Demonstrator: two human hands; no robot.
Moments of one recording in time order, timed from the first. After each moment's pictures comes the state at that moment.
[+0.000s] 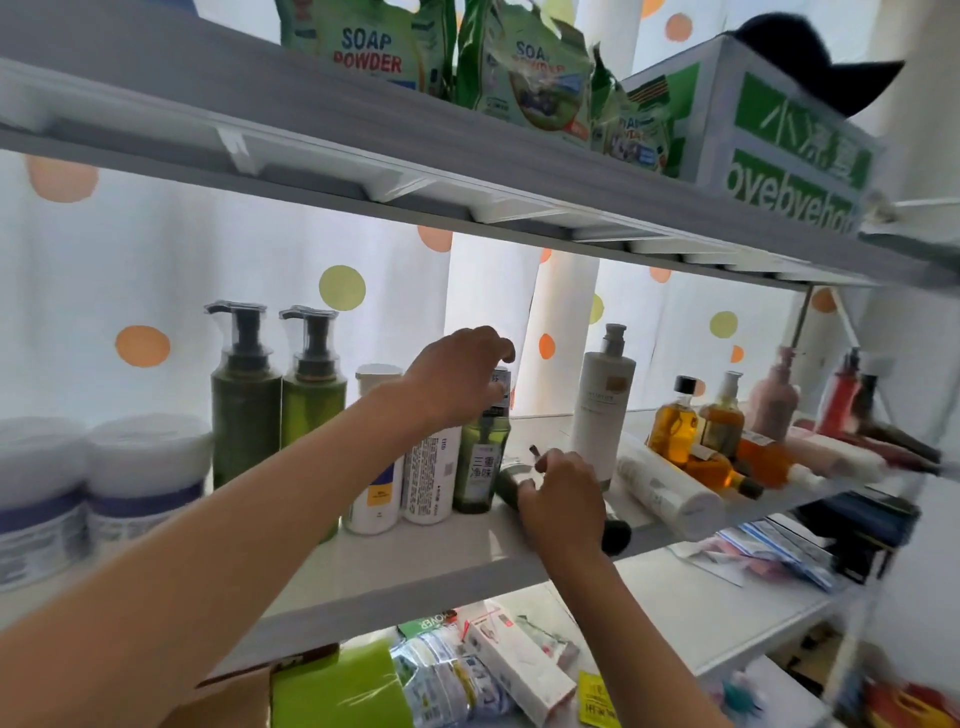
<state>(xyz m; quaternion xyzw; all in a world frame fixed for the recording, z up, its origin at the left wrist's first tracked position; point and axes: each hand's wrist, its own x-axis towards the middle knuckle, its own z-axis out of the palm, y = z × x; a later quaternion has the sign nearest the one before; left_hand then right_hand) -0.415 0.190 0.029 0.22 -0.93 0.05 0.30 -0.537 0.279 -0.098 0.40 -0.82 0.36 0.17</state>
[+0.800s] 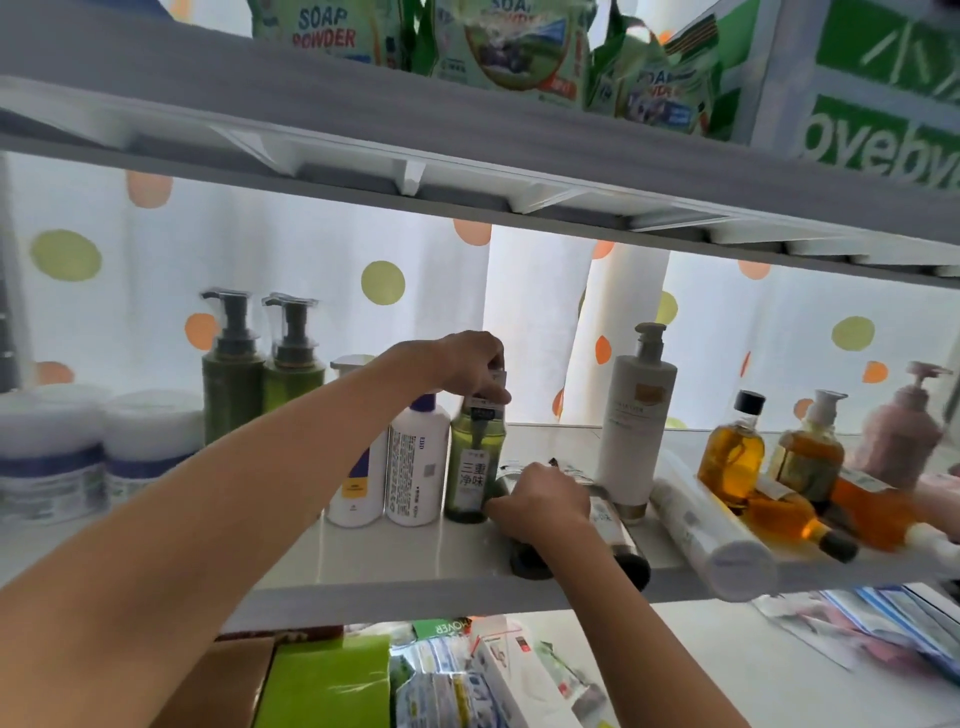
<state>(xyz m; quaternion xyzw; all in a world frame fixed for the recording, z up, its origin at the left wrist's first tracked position) -0.491 0.144 0.038 0.39 -0.91 -0.07 0.14 -0.599 0.237 -0.089 0.53 -0.83 0.16 -0.01</state>
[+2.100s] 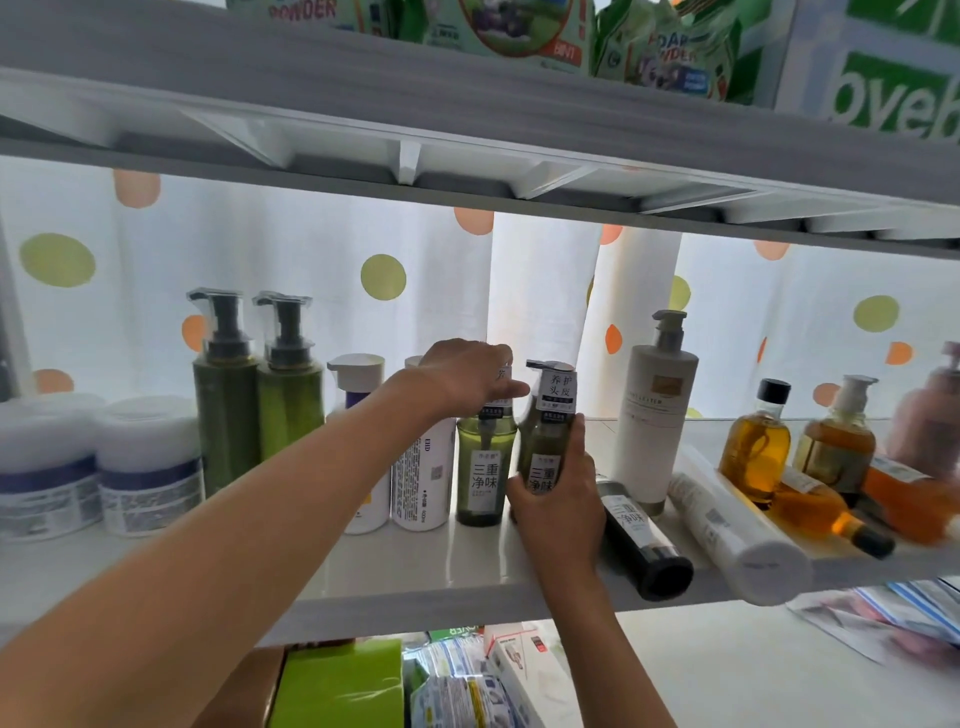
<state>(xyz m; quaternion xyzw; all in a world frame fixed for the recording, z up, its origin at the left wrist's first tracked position) -0.492 0.141 0.015 0.41 -0.90 0.08 0.16 -0.601 0.229 -0.133 0.46 -0.68 0.56 0.07</state>
